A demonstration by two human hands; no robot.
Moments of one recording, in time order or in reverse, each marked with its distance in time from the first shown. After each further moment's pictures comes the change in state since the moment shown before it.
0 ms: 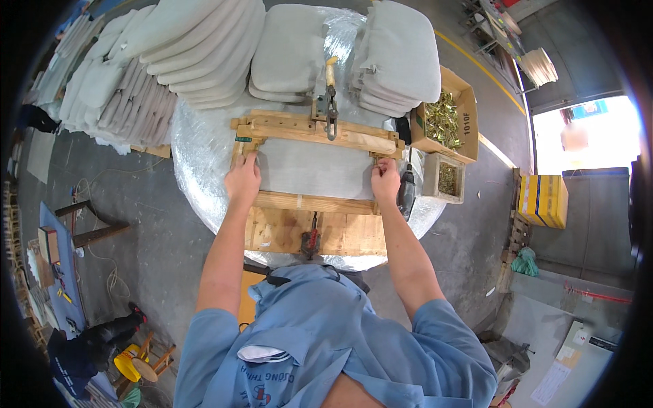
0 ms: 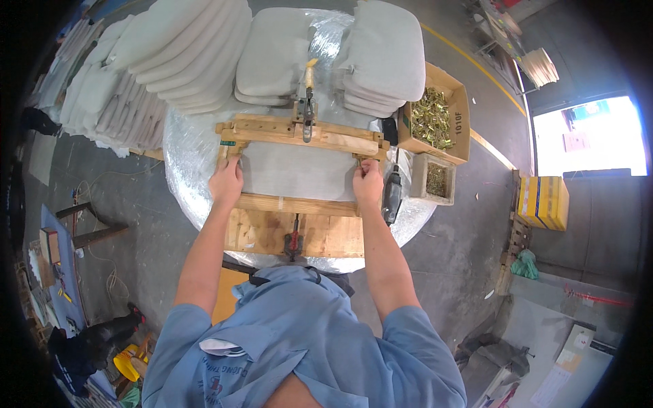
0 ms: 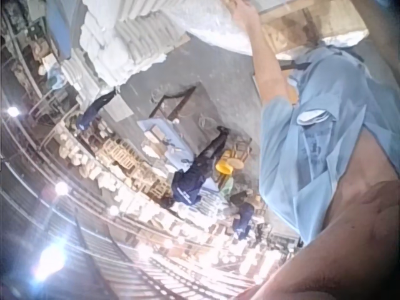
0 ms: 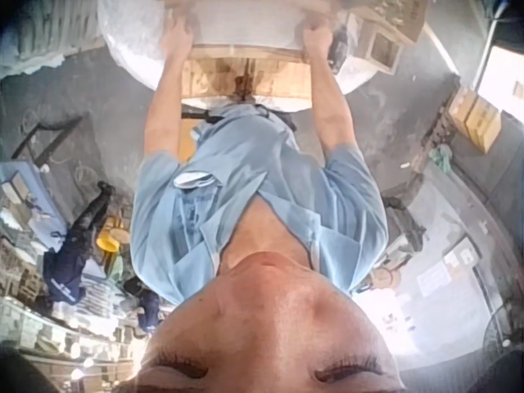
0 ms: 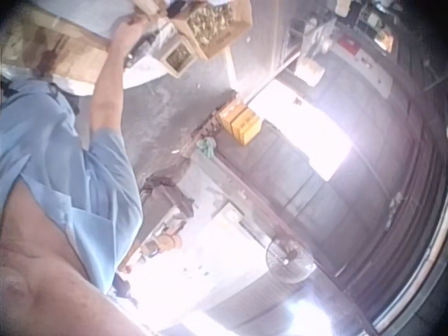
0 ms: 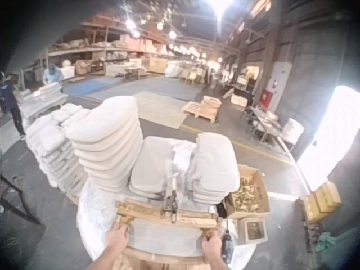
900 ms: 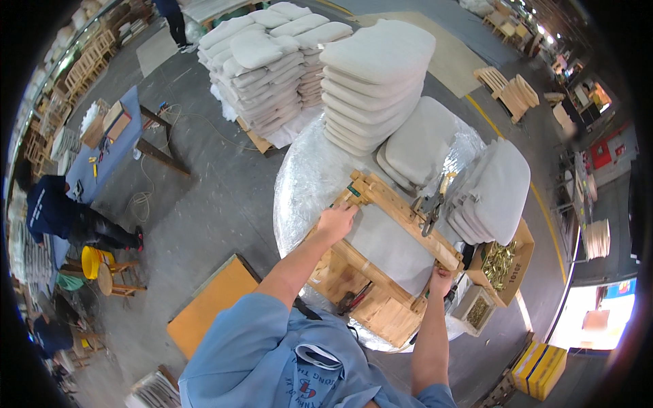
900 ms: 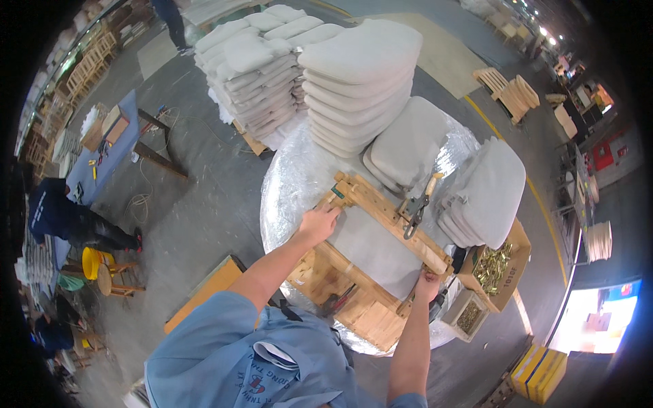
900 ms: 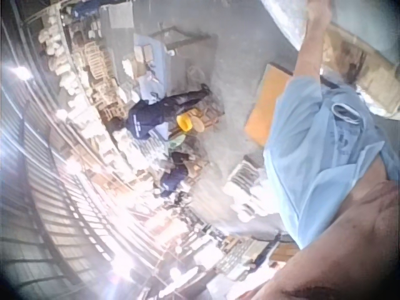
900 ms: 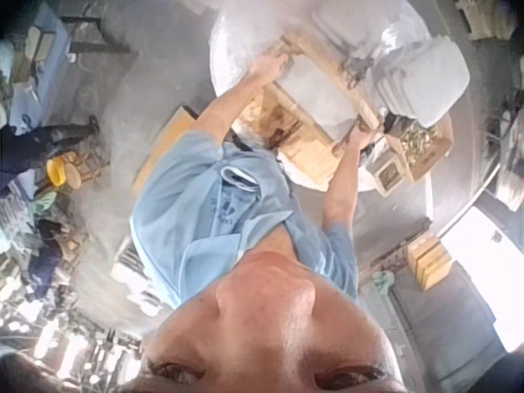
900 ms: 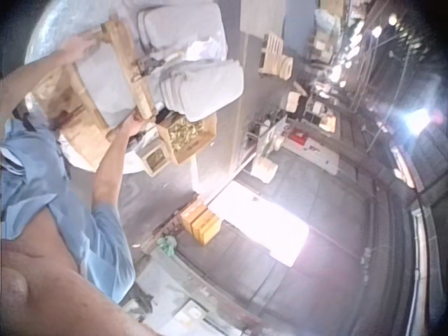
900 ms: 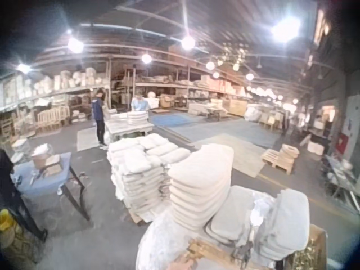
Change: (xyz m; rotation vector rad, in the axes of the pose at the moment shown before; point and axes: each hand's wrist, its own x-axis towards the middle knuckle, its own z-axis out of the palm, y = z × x) left_hand -0.005 0.004 -0.018 -0.109 -0.087 -0.070; right_hand 0.041 0.031 0.015 -0.127 -0.143 0.220
